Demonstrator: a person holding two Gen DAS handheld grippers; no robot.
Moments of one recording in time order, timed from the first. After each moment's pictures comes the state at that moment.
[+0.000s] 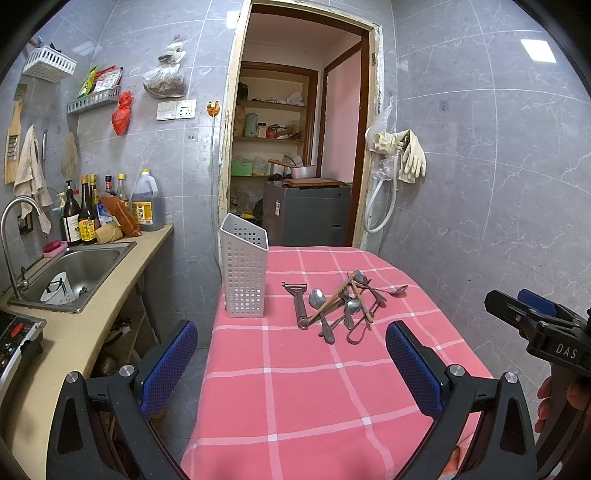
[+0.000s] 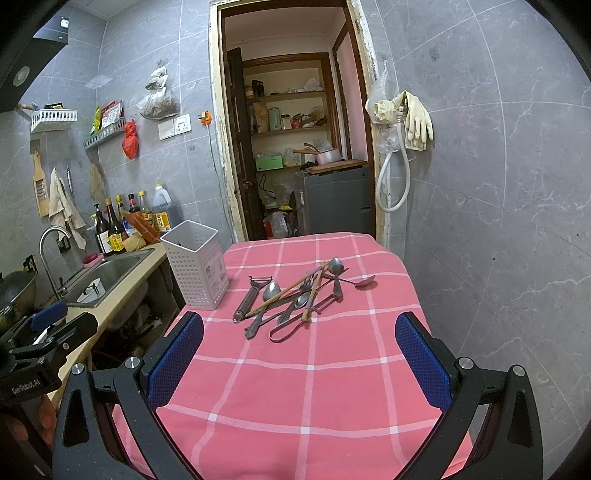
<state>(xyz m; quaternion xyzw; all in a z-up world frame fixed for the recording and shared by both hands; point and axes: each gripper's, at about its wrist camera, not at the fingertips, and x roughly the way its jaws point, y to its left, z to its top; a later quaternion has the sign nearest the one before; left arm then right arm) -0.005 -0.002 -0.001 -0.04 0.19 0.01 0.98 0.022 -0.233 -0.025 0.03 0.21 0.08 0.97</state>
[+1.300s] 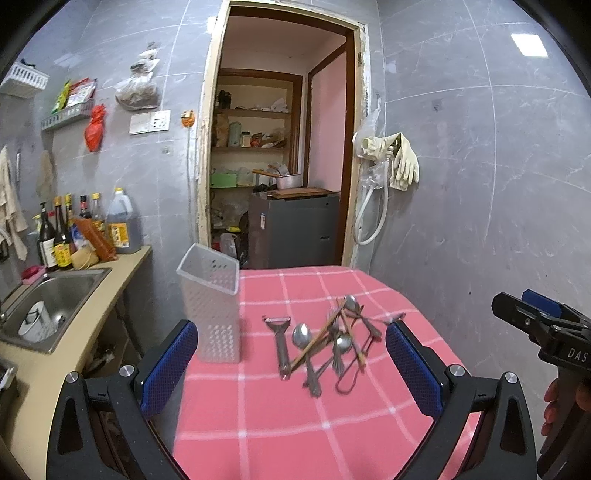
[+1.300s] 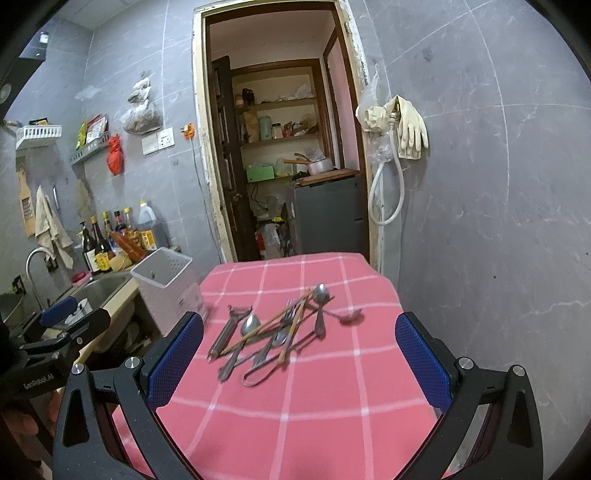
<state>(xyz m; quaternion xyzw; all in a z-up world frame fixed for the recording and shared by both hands) 0.080 -0.038 0.009 -0.03 0.18 -0.01 0.98 0.096 -0.264 -0.004 0.05 0.19 0.07 0.98</state>
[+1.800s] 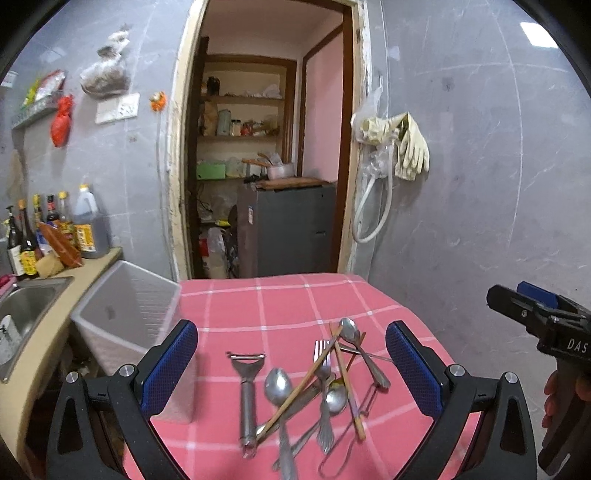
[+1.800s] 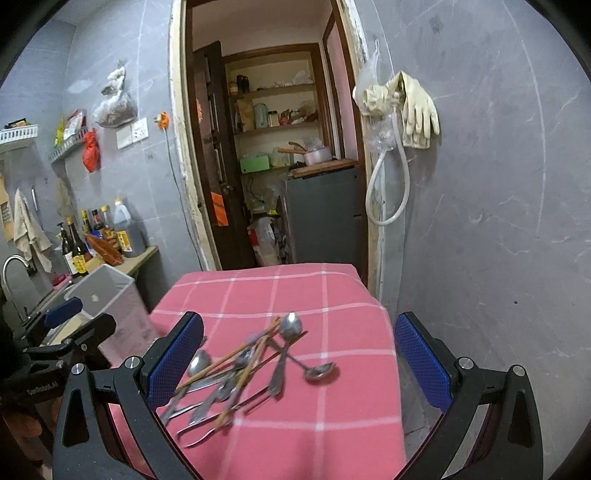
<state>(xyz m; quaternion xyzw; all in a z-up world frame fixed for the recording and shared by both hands) 0.223 -0.077 -0.009 -0.02 0.20 -0.02 0.98 0.260 -0.302 -0.016 0.04 0.22 0.08 0.97</state>
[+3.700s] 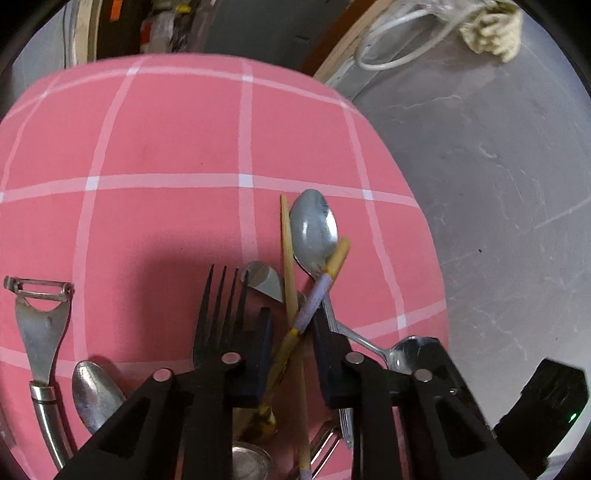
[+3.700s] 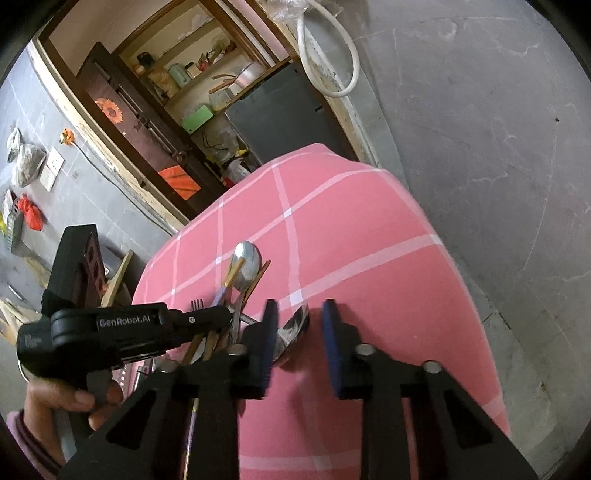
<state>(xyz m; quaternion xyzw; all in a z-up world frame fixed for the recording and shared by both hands) 0.451 -0.130 -0.162 -0.19 0.58 -0.13 0.78 0.360 -0.314 -0.196 0.26 0.38 0.06 0.89</state>
